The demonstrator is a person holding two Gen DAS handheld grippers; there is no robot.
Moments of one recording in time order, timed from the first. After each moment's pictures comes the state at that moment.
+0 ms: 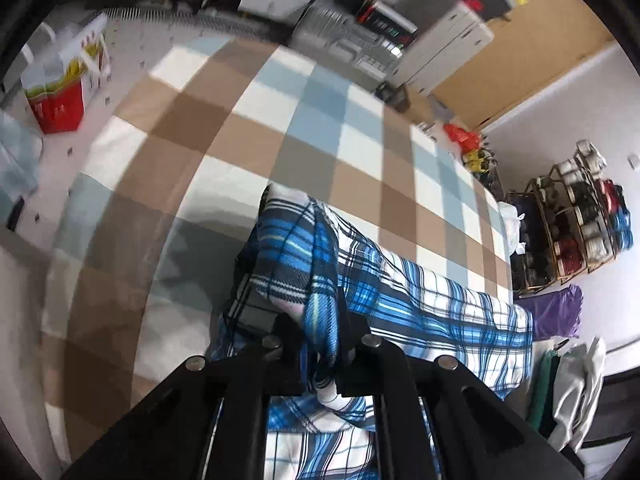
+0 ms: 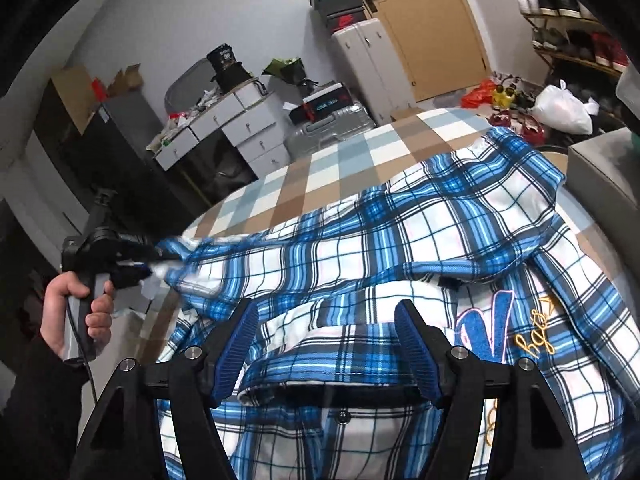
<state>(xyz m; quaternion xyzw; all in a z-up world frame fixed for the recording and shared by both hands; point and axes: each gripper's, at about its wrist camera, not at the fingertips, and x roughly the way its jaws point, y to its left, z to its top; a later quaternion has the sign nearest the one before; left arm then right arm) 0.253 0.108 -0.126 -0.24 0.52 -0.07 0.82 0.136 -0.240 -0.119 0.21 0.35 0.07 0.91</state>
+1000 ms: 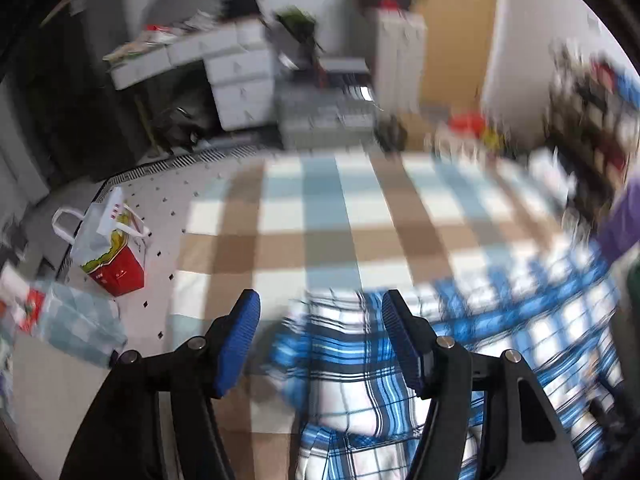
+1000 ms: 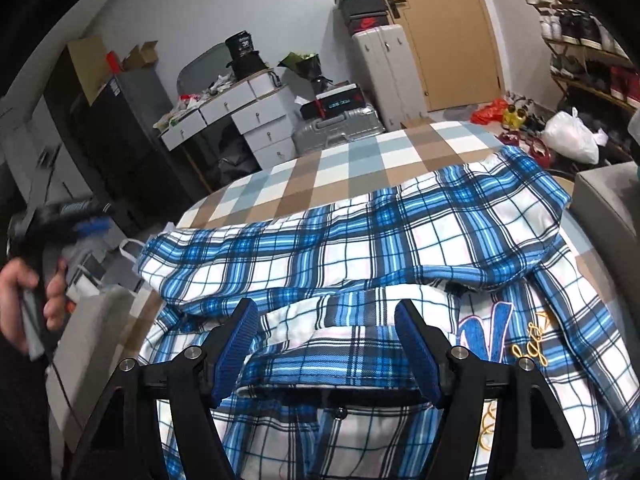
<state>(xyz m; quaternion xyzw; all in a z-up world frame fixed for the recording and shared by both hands) 0.262 0.075 -0.072 0.04 0.44 -0.05 0.90 0.140 -0.223 -0.120 0.15 0.36 0.08 0.92</state>
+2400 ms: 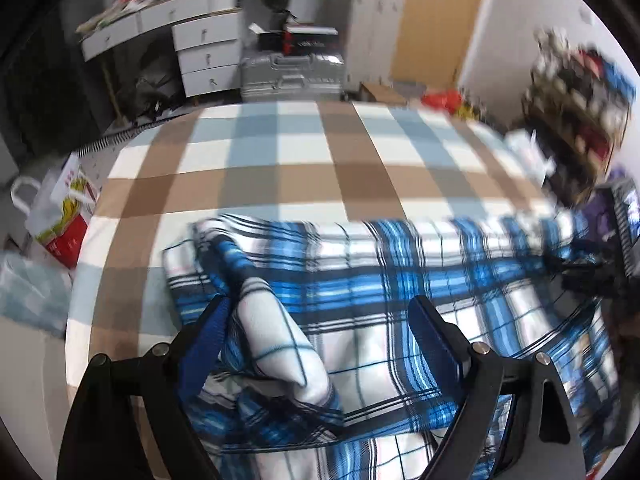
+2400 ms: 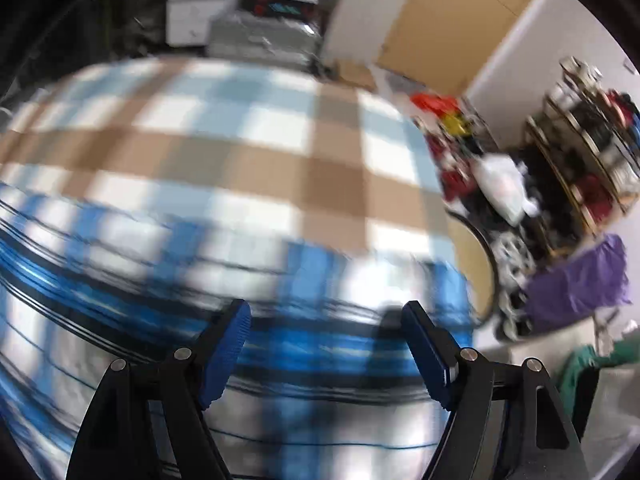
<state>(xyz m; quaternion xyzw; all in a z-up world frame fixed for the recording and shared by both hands) 0.233 0.012 -0.121 0.02 0.47 -0.08 0.88 0.317 -0.301 -0.174 -0.11 0.55 -0.07 0.83</state>
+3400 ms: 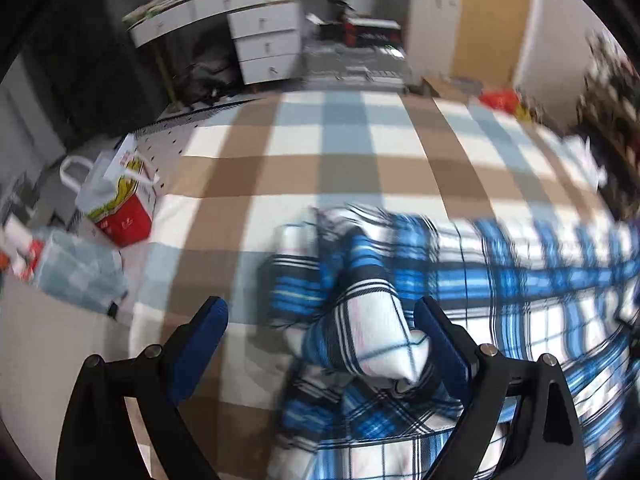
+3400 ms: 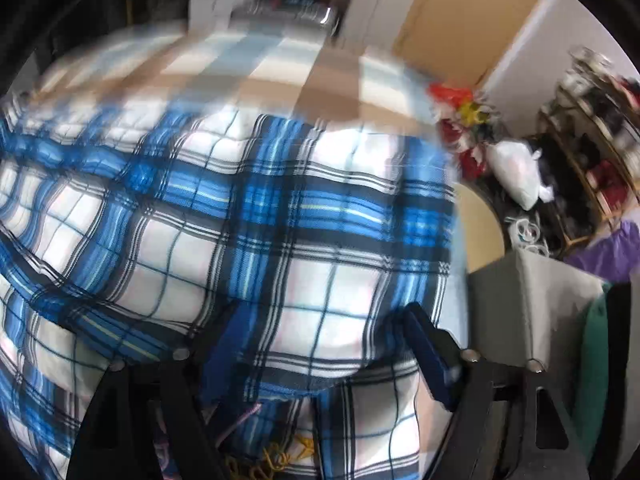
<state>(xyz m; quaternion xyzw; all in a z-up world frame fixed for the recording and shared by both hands) 0.226 0.086 -0.108 -0.01 0.47 0.02 0.88 0.249 -0.313 -0.179 -0.11 0.54 -0.04 0.83</state>
